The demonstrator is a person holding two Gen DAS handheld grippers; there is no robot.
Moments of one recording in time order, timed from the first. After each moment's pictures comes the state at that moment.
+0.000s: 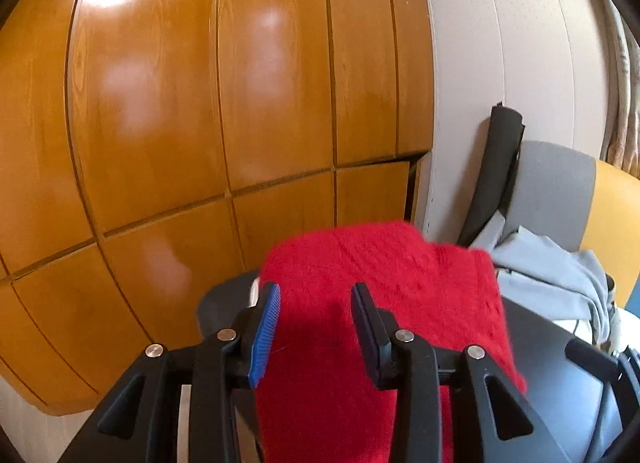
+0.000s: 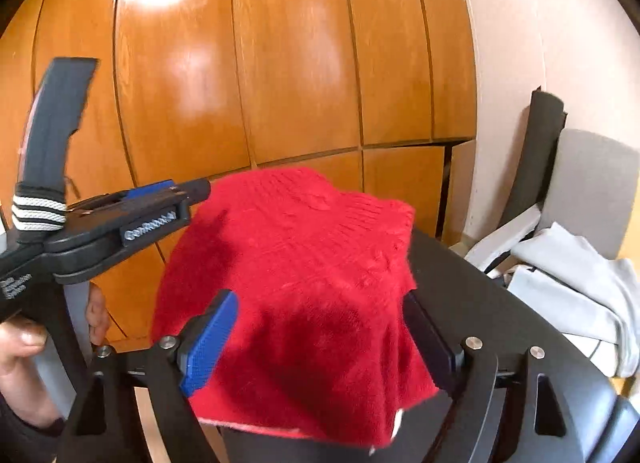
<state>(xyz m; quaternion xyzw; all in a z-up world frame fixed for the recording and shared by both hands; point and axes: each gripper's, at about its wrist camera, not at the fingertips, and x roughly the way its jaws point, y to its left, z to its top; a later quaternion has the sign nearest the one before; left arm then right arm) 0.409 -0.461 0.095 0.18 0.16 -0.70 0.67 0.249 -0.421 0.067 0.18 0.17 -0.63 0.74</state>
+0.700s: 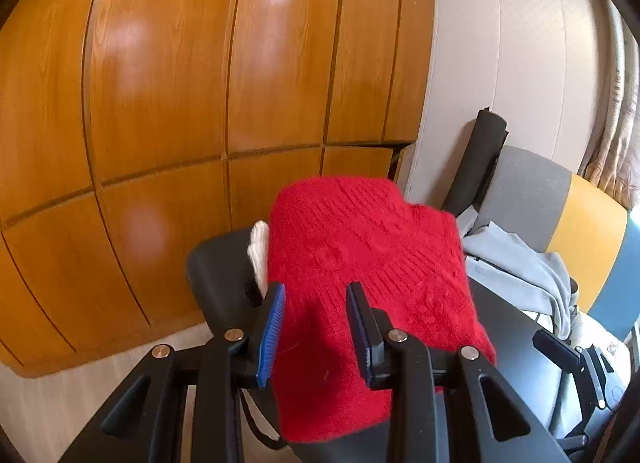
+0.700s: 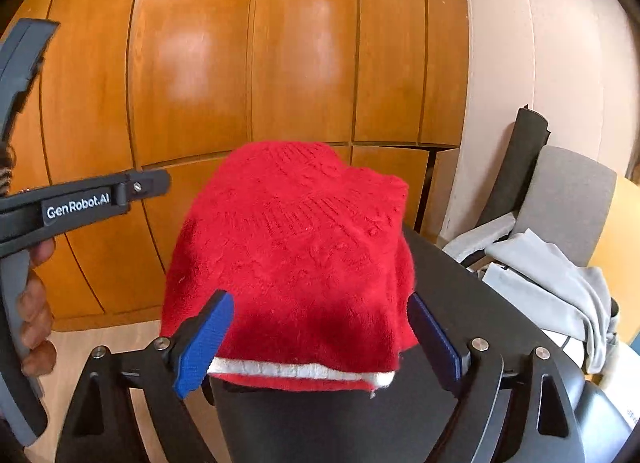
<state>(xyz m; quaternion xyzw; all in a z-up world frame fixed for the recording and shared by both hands) 0.443 -0.405 0.089 0.16 0.21 -0.72 0.64 0.283 -0.349 0.054 0.15 0.20 -0.66 0.71</state>
